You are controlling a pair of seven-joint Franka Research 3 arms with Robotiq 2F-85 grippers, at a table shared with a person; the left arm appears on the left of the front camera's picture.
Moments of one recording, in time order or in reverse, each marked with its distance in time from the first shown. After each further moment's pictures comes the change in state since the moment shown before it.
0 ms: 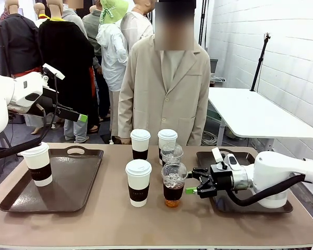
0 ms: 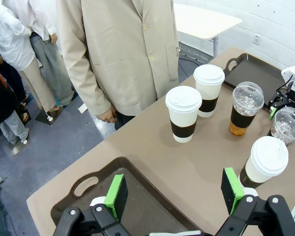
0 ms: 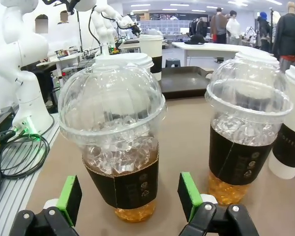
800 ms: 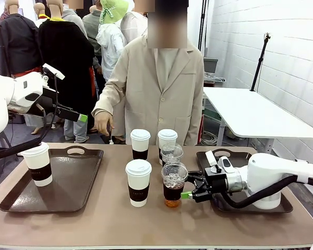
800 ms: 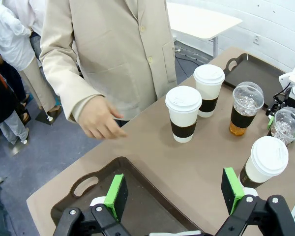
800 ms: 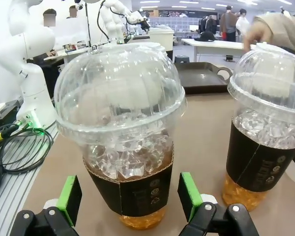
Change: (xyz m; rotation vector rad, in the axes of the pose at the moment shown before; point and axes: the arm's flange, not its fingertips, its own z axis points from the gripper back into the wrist) left arm 0.000 0.000 0.000 0.000 0.000 0.000; right arm -0.010 -0.001 -0.022 0.045 0.021 0.011
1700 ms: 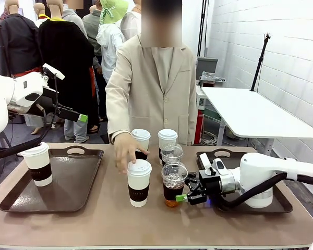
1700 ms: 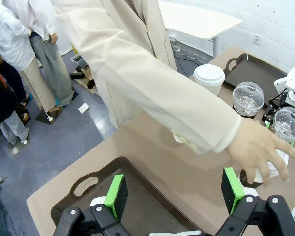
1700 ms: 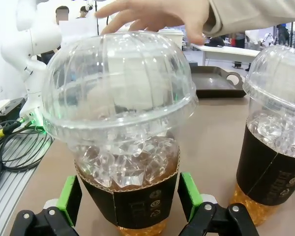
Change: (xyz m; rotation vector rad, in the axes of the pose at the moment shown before) left arm 0.000 0.000 0.000 0.000 0.000 0.000; right arm -0.010 -0.009 -0.019 0.049 -0.022 0.028
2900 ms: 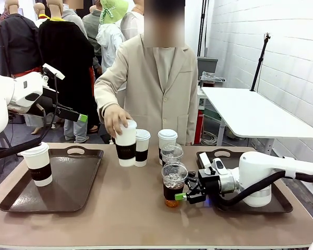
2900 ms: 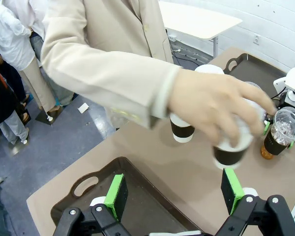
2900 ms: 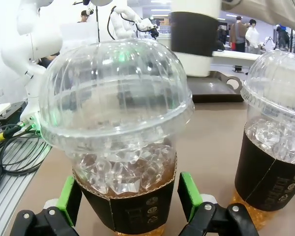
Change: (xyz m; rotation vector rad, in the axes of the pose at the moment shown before) left arm 0.000 0.000 0.000 0.000 0.000 0.000; right arm 0.001 -0.003 -0.003 0.004 -0.023 0.001
